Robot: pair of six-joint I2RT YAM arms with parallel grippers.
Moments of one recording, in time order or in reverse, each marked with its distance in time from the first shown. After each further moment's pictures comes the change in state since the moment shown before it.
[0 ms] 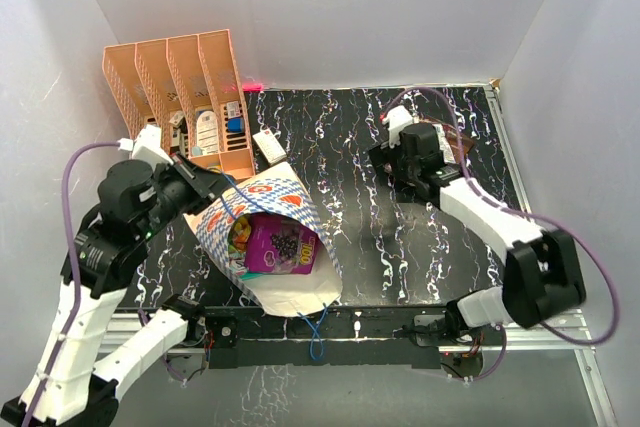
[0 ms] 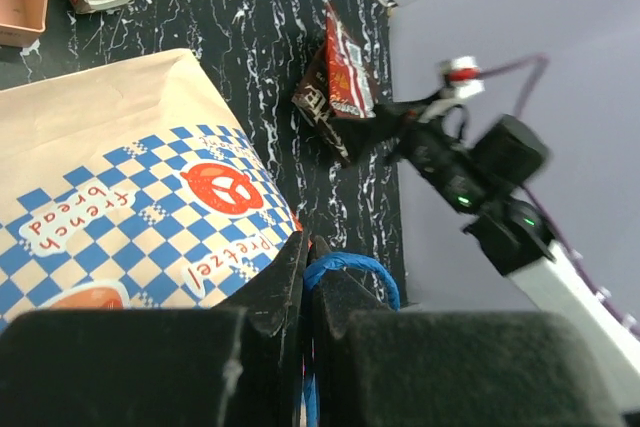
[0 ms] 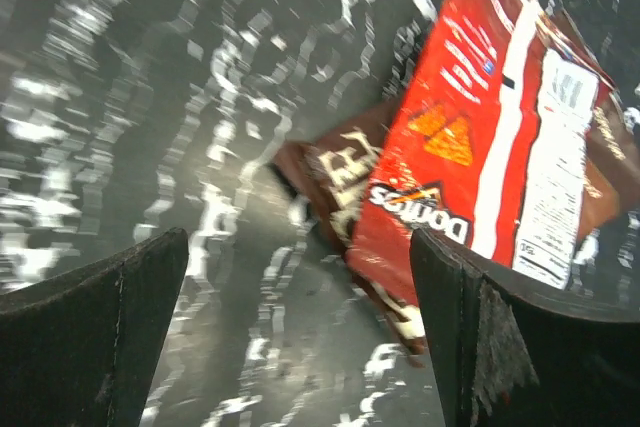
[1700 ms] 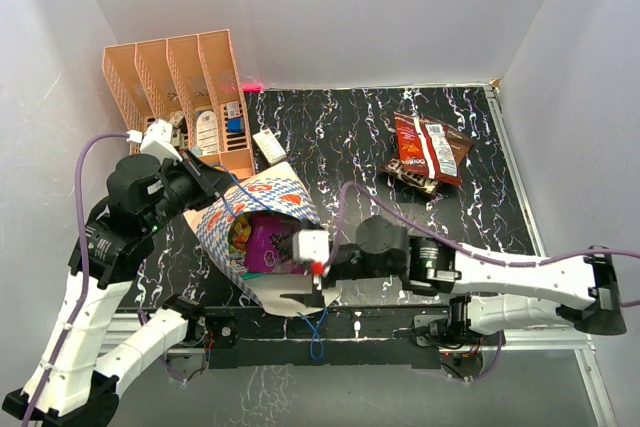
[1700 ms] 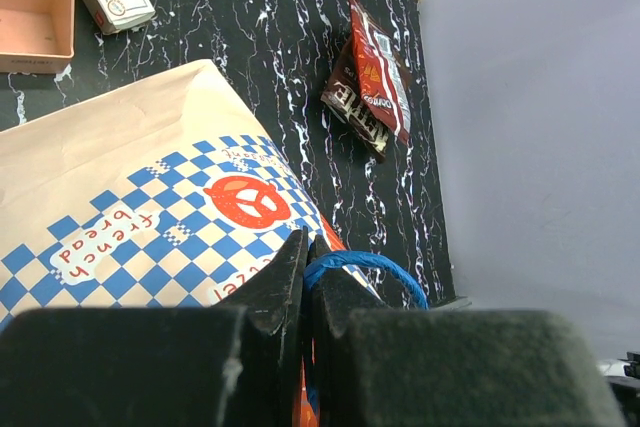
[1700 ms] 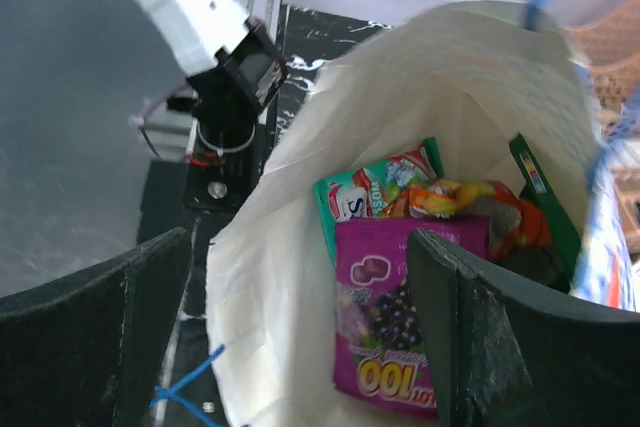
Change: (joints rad) left arm 0.000 0.063 -0.009 0.034 0.004 0.130; right arm 0.948 -0.408 -0.018 0.110 -0.310 0.039
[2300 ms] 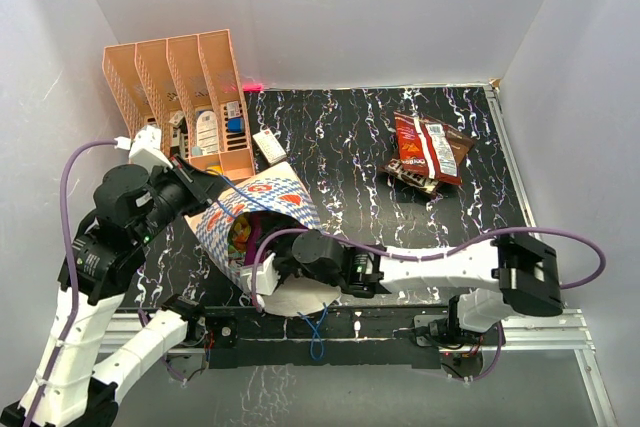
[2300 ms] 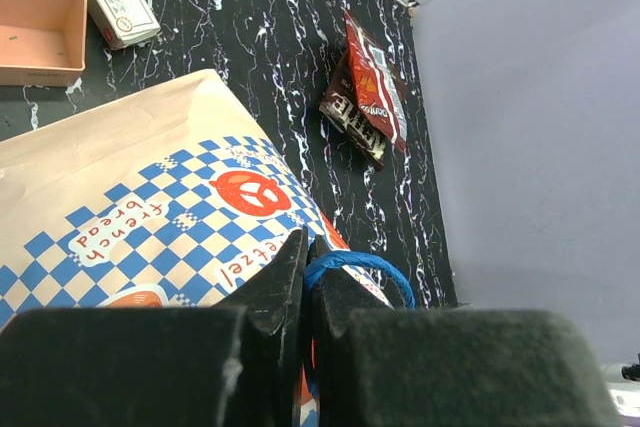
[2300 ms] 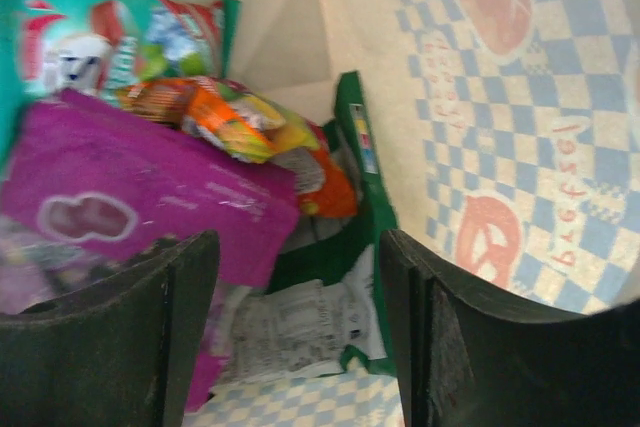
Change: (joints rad) left arm 0.000 -0.053 0.004 -0.022 -0.024 0.010; right arm 0.060 0.411 0.016 0.208 0.399 -0.880
